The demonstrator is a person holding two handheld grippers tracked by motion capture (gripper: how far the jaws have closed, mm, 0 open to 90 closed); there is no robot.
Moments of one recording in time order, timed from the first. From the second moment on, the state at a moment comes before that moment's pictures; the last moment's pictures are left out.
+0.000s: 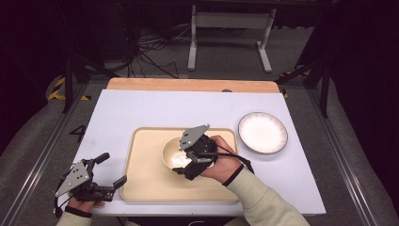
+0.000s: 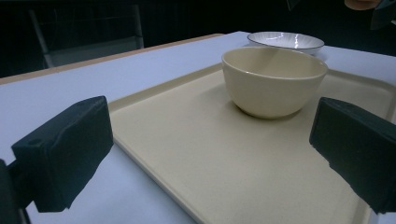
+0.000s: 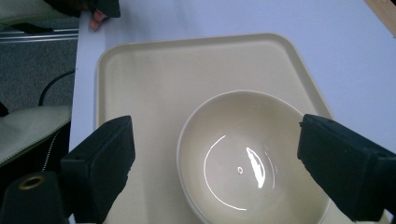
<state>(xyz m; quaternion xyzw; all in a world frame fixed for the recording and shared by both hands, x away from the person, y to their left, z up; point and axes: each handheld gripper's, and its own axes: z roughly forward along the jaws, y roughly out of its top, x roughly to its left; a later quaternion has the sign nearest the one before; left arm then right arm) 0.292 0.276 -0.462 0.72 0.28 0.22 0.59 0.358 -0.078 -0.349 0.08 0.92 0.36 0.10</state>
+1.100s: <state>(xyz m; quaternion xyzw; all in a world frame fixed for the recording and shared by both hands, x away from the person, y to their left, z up) 0.292 0.276 -0.462 0.72 0.28 0.23 0.59 0.348 -0.185 -0.374 0.21 0.83 0.49 0.16</state>
